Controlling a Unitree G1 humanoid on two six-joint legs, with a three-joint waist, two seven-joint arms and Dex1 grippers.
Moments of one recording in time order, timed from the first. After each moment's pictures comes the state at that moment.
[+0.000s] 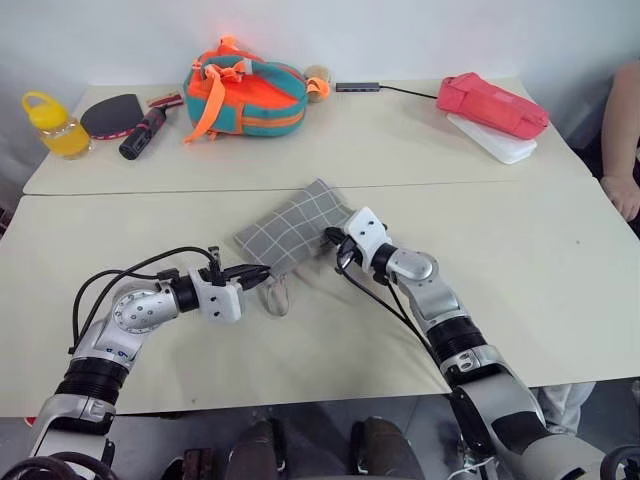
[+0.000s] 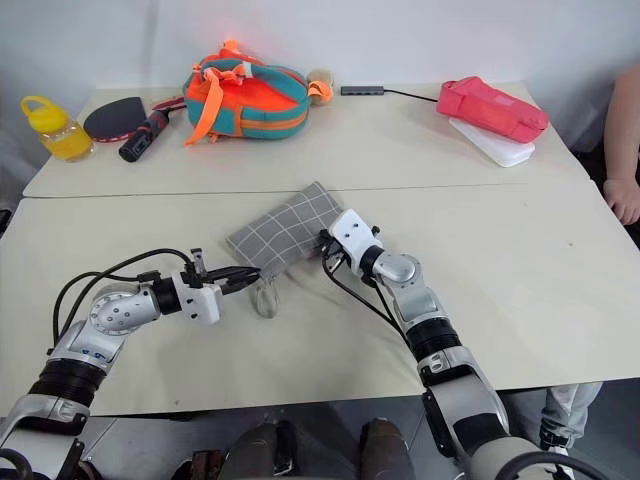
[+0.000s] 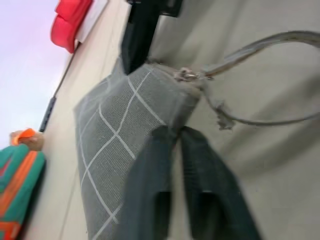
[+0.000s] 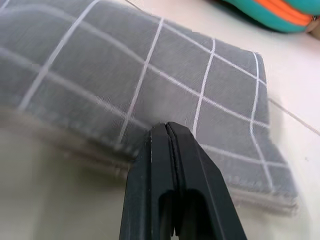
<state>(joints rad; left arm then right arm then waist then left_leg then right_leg) -0.41 0.71 -0.13 0.40 0.18 -0.81 -0.62 -0.74 -0.17 0.16 0.62 -0.07 -0.10 0.58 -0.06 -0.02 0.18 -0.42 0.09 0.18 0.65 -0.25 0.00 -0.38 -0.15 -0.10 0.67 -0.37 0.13</state>
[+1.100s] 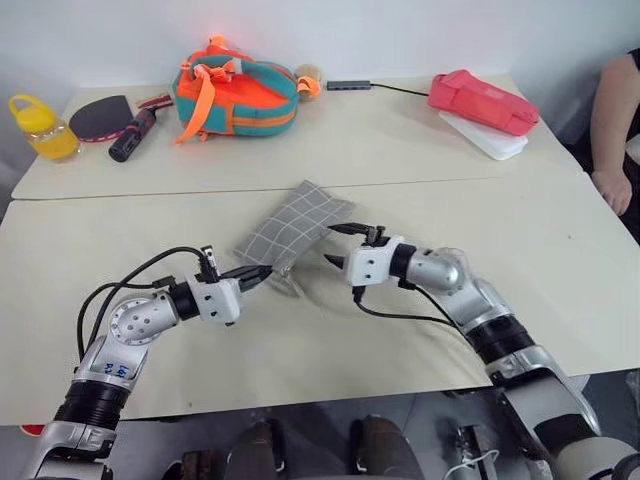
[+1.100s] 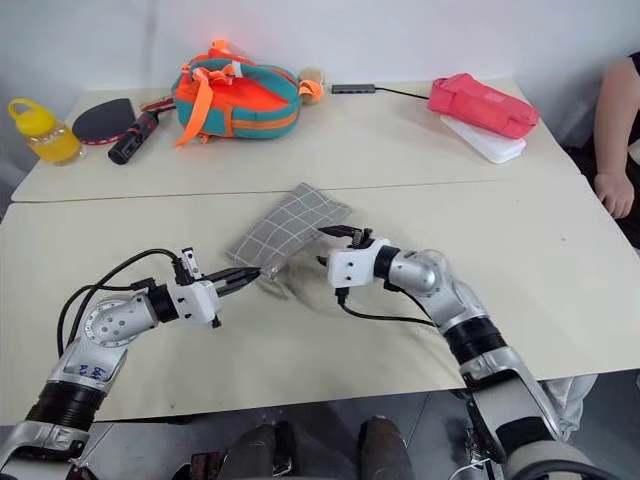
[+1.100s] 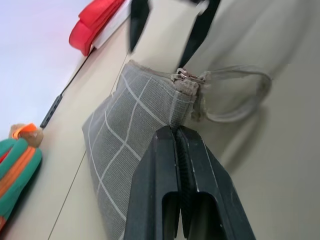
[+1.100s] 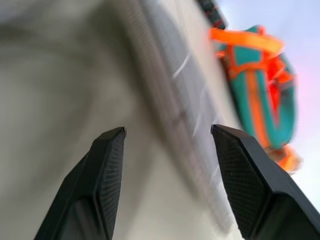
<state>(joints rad) -0.27 0.68 -0.07 0.16 0.04 -0.62 -0.64 -0.74 -0.40 0.34 0.47 -0.44 -0.54 0.53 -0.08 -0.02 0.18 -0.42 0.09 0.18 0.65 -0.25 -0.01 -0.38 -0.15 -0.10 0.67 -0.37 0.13</state>
